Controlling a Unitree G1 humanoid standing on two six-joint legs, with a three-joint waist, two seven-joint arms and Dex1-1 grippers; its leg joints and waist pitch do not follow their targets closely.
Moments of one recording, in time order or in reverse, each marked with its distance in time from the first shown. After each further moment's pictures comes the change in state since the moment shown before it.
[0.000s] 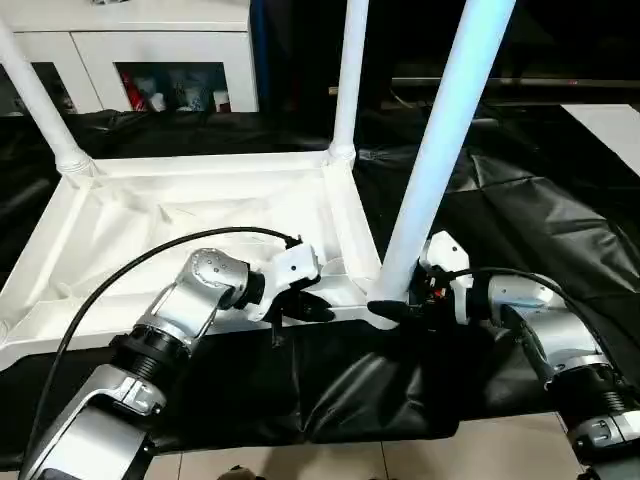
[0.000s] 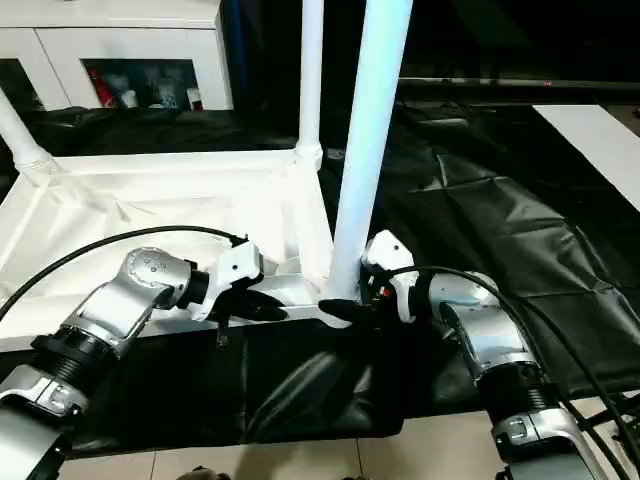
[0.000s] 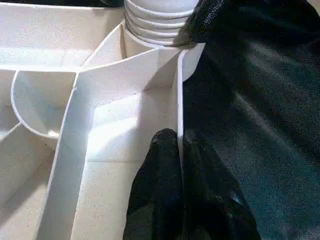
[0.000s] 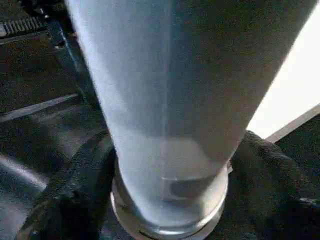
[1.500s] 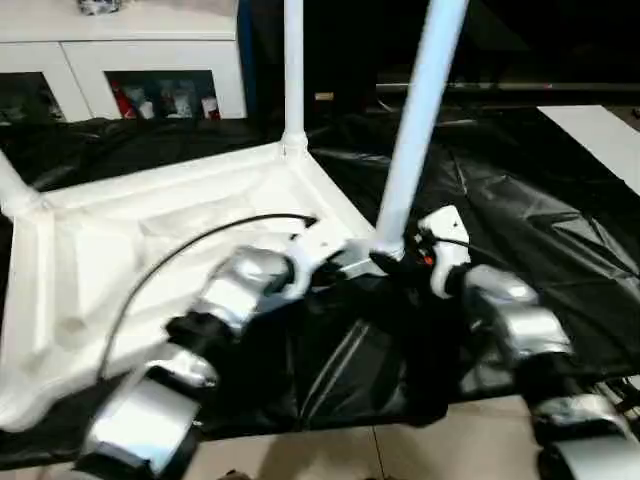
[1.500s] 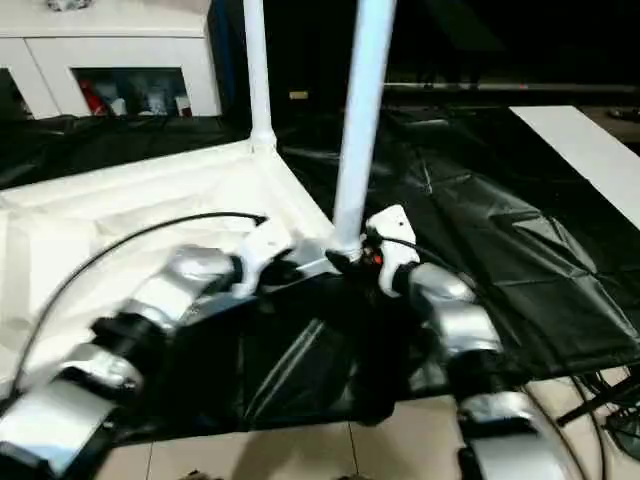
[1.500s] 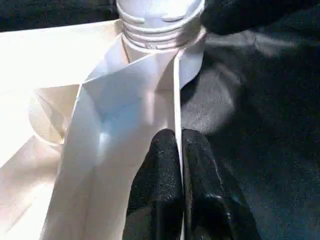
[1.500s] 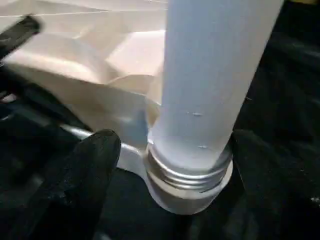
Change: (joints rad) left arm -0.101 -0.140 0.058 0.246 0.097 -0.084 0.325; right arm -0.059 0.121 -0.097 0.108 -0.026 0.002 -0.309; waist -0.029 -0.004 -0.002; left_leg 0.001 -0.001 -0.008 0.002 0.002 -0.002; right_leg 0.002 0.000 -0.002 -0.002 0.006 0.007
